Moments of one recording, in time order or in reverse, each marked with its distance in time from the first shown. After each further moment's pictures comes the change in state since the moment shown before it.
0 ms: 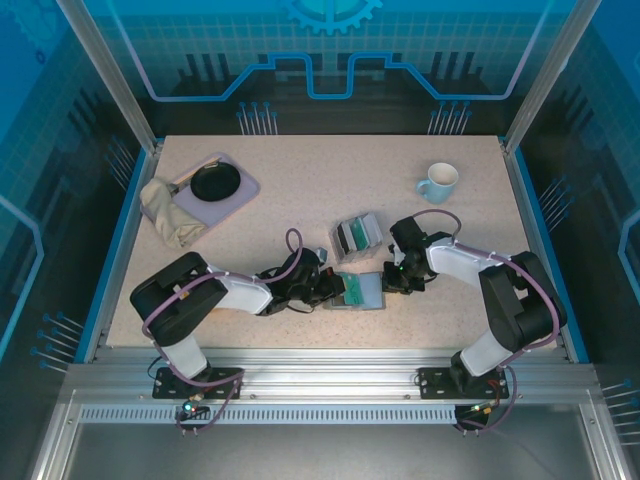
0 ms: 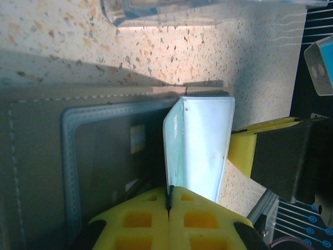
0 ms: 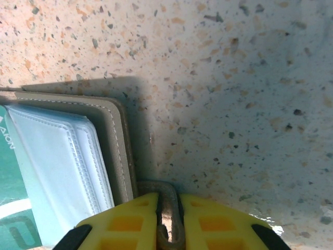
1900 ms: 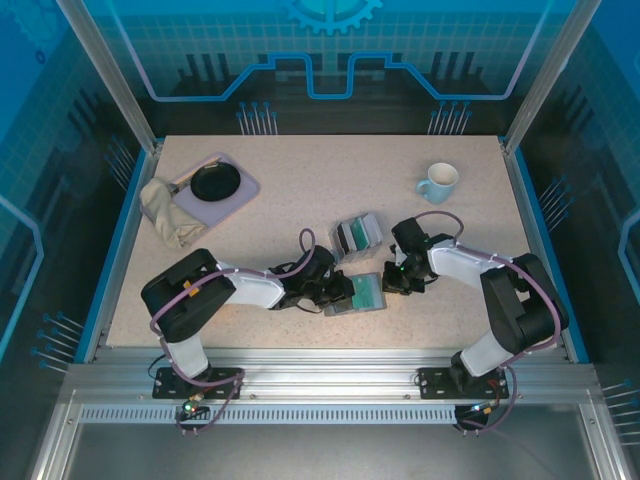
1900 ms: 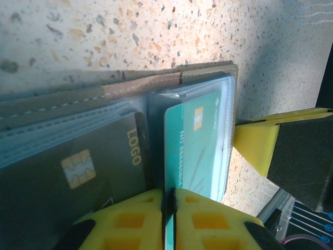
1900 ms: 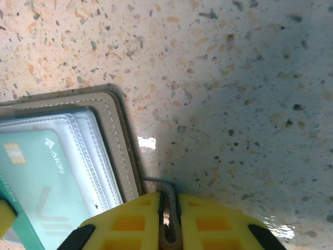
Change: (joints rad) left arm -0.045 0.056 0.132 -0.181 0.002 0.007; right arm -0.005 -0.014 -0.021 0.027 -0.022 0.037
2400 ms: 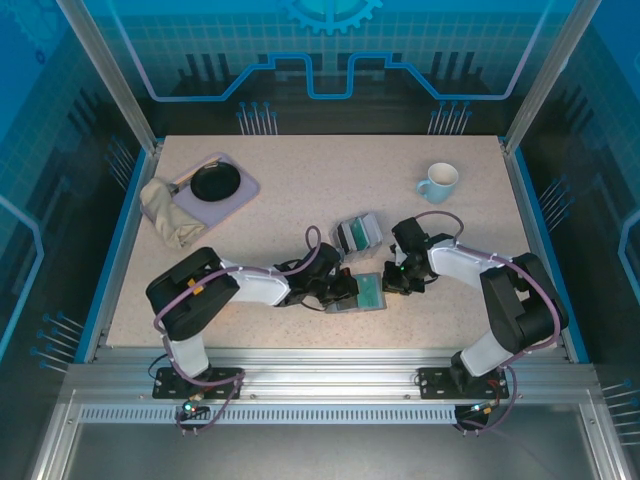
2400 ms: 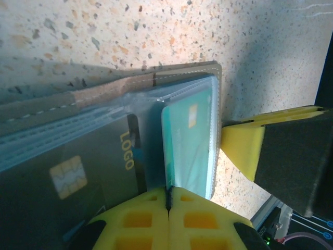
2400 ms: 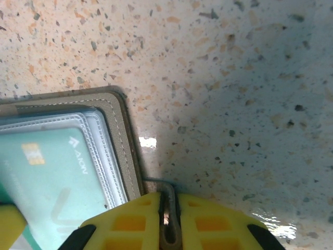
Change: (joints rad) left arm -0.011 0.033 0.060 -0.031 0.005 0.019; right arm -0.002 0.004 0.001 0.002 -0.008 0.000
